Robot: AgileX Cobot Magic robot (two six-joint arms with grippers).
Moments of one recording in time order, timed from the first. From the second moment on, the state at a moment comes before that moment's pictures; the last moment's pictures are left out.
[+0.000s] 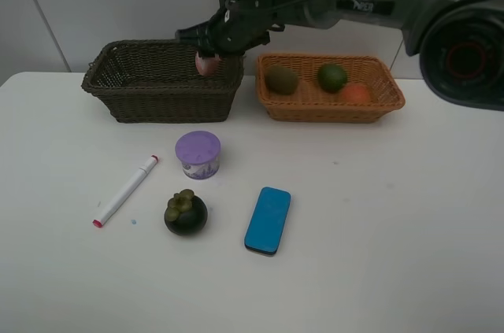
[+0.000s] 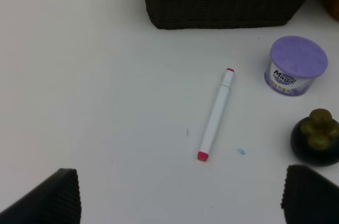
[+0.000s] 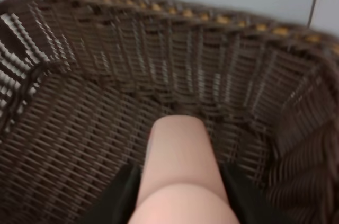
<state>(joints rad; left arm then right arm) -0.05 -0.01 -0.50 -0.04 1.06 -0.02 0.60 2.40 -2.05 -0.07 0.46 0.29</state>
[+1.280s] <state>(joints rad) -0.05 -0.01 -0.50 -0.04 1.06 -0.02 0.61 2.43 -2.06 -0.05 0.39 0.25</state>
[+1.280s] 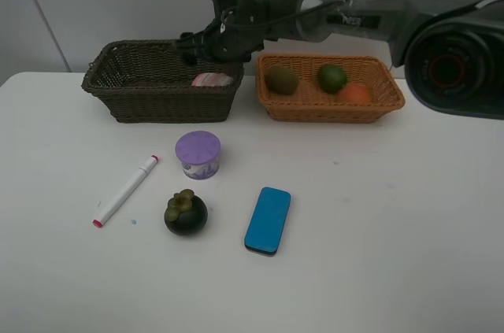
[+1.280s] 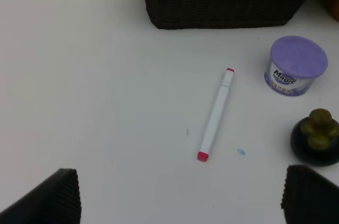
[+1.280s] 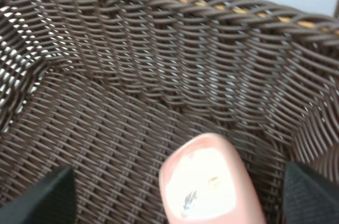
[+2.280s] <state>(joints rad) -0.05 -0.01 -0.50 -0.04 1.06 -0.02 0.62 2.29 -2.06 -0.13 0.69 0.14</state>
